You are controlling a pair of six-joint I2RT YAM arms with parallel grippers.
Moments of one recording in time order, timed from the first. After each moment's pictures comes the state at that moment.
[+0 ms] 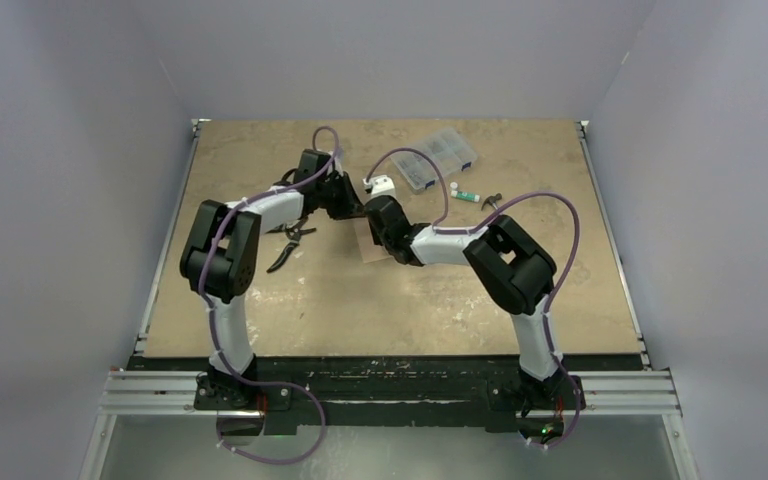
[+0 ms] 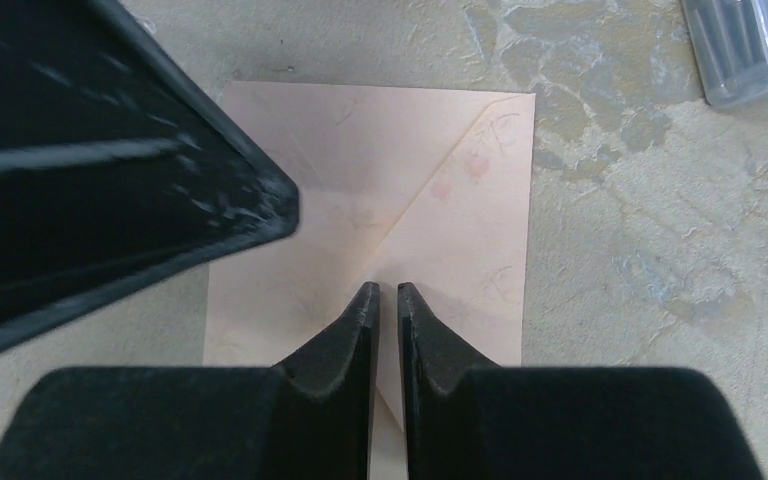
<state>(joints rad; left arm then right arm) -0.32 1.94 1.27 -0.12 0.39 -0.62 0.80 2.08 1.24 0.16 0.42 0.28</state>
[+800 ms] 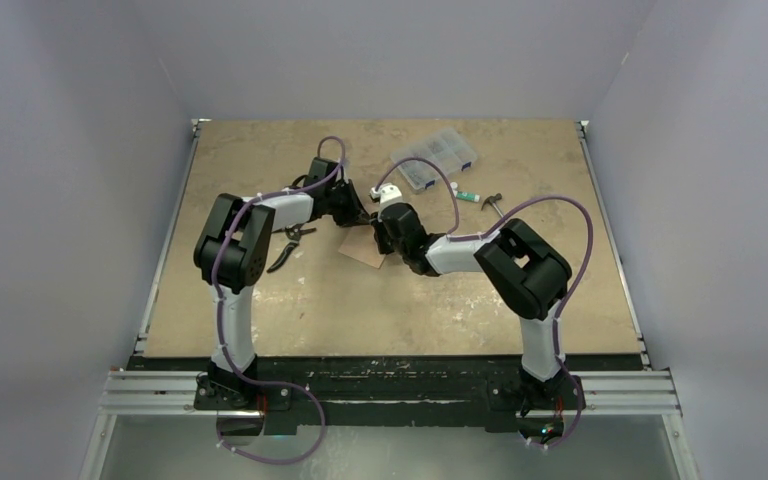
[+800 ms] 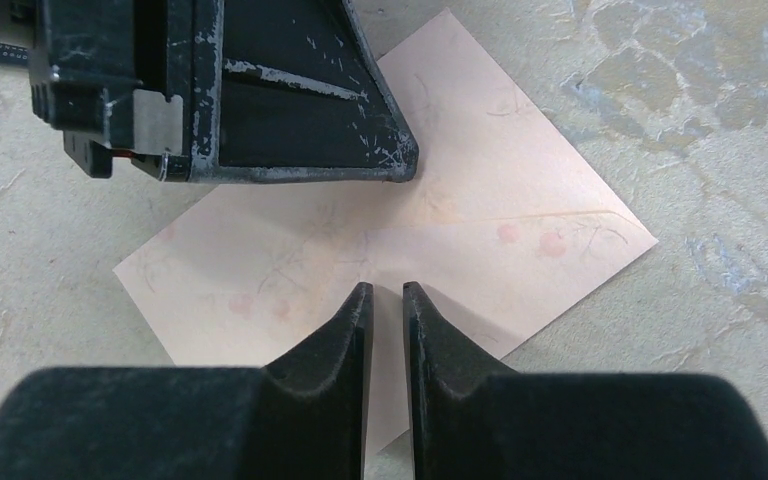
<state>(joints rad) -0.35 2.08 1.30 -0.07 0.36 -0.70 0.77 1.99 1.05 0.34 0.19 0.25</state>
